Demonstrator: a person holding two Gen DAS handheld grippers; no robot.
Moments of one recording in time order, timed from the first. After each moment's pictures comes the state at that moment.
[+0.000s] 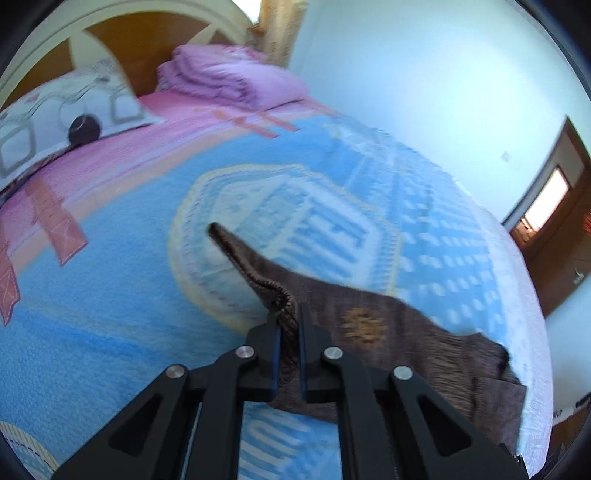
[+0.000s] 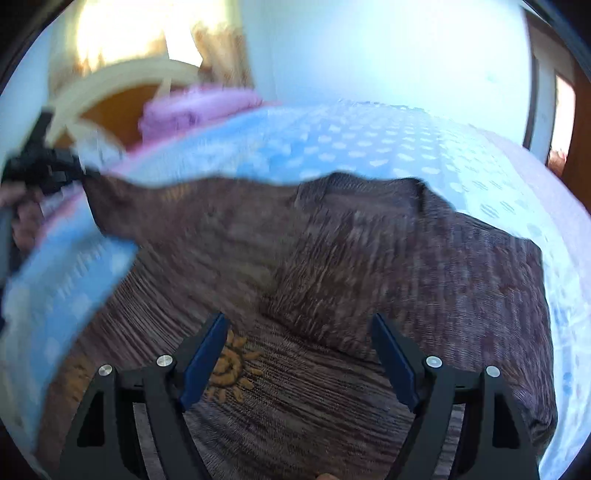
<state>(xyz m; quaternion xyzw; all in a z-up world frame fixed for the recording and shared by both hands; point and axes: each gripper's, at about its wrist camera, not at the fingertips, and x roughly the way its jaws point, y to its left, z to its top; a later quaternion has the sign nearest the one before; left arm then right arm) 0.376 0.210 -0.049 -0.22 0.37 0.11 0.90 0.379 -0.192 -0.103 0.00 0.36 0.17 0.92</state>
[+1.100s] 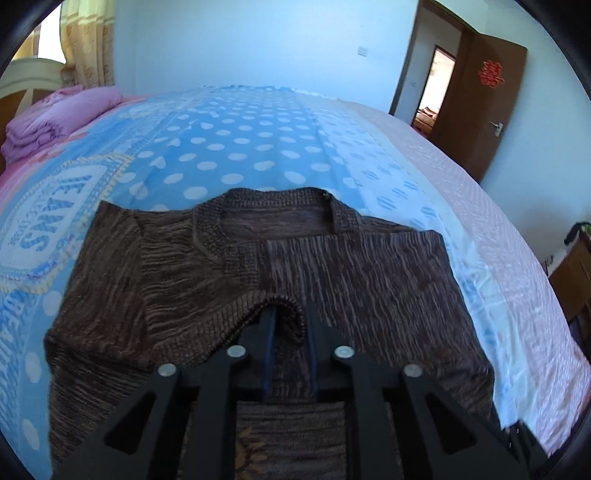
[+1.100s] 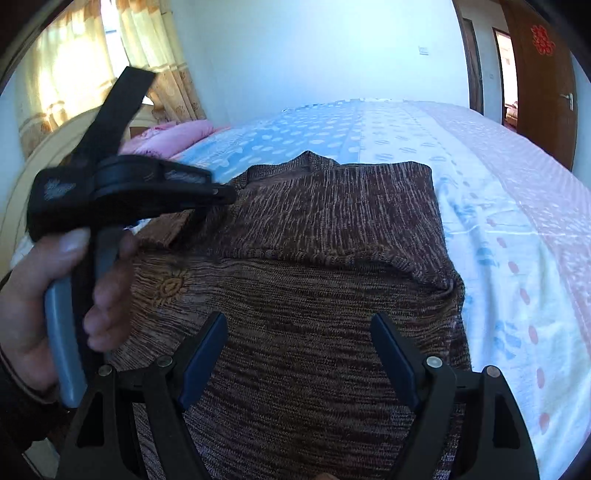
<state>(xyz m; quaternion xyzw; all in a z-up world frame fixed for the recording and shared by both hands) 0.363 -0.103 -0.082 -0.04 0.40 -0.10 0.91 0.302 -0.281 -0.128 0.07 0.36 0.12 0.92</state>
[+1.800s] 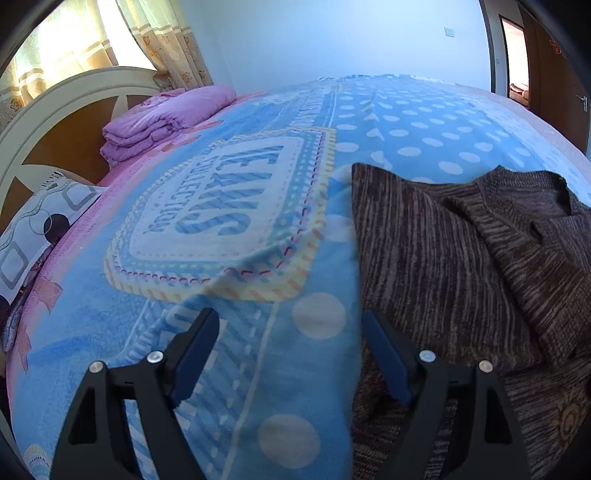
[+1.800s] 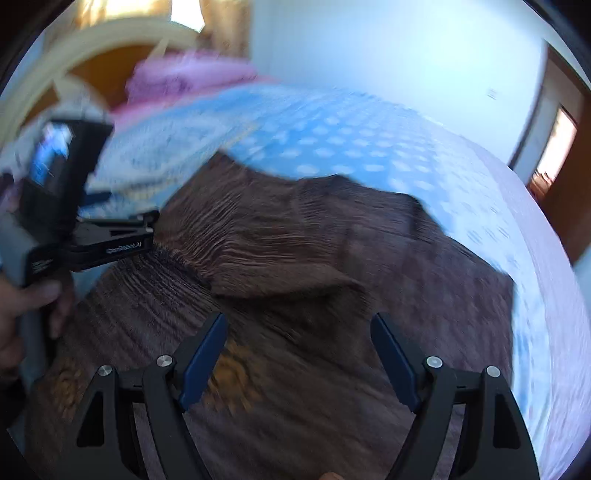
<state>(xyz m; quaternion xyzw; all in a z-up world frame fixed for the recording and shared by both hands) 0.379 0.073 -0.127 0.06 0.41 0.13 0.90 0.413 -0.108 -0.115 -0.17 0.42 0.13 0.88</state>
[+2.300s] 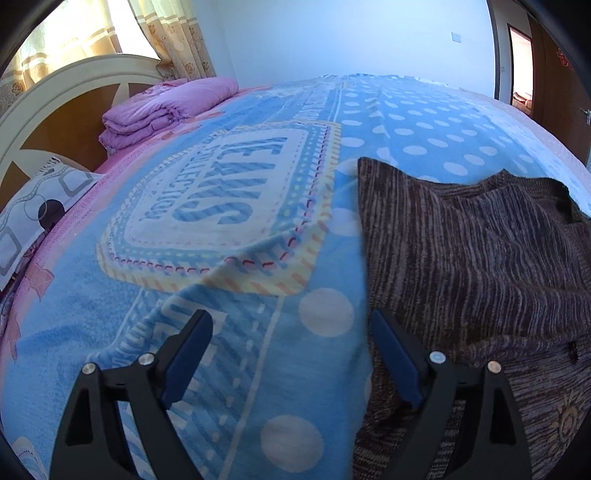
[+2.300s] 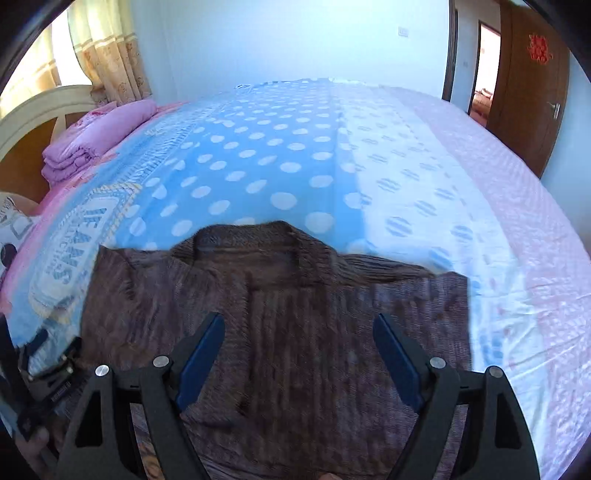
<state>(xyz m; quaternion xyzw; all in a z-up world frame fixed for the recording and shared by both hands) 0.383 0.080 -0.133 0.04 0.41 0.13 0.90 0.485 -0.235 -0.074 0.01 0.43 0.03 0.90</state>
